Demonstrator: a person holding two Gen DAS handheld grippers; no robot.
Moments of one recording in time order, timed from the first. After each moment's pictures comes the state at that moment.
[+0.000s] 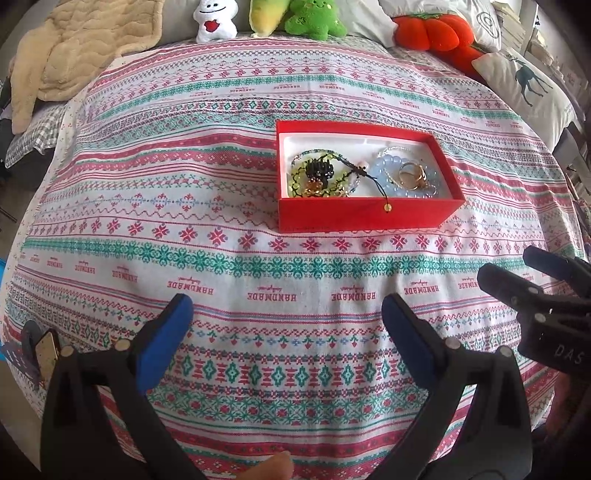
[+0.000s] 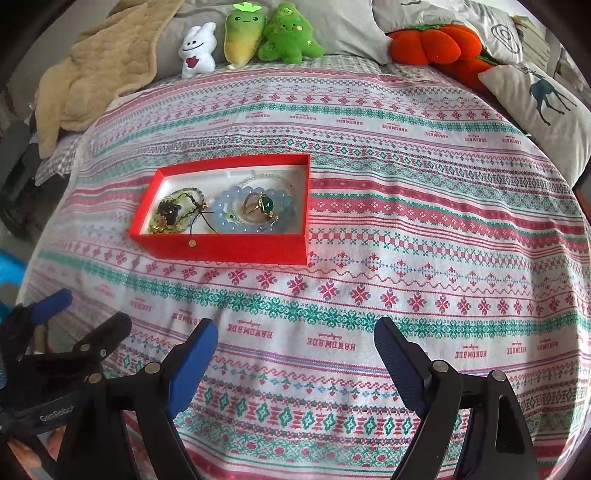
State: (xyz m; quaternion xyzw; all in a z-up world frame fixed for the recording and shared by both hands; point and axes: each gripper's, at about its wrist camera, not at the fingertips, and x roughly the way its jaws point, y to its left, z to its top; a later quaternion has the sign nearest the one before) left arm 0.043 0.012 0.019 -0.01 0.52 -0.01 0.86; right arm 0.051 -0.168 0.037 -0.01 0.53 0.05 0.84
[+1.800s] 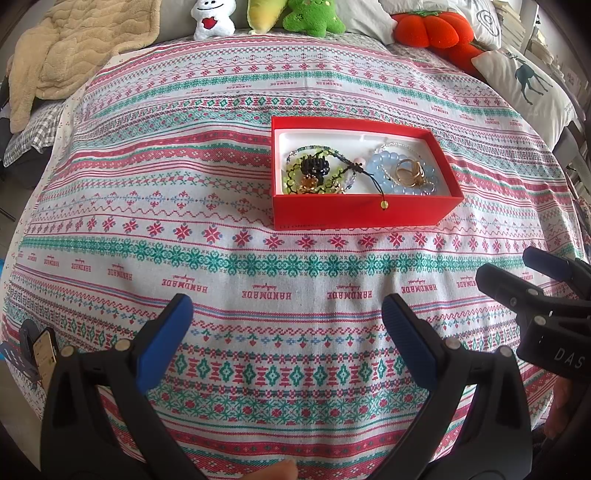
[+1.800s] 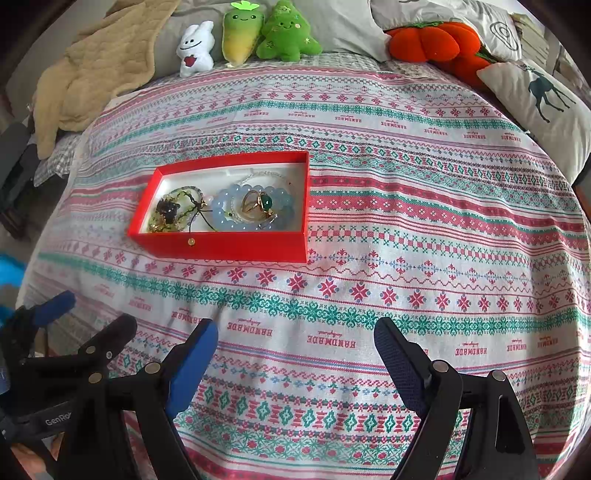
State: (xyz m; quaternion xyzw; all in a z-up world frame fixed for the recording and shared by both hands) left arm 0.043 0.009 0.017 -0.01 0.52 -0.01 0.85; right arm 0.050 -0.169 0.037 -0.01 0.54 0.05 0.84
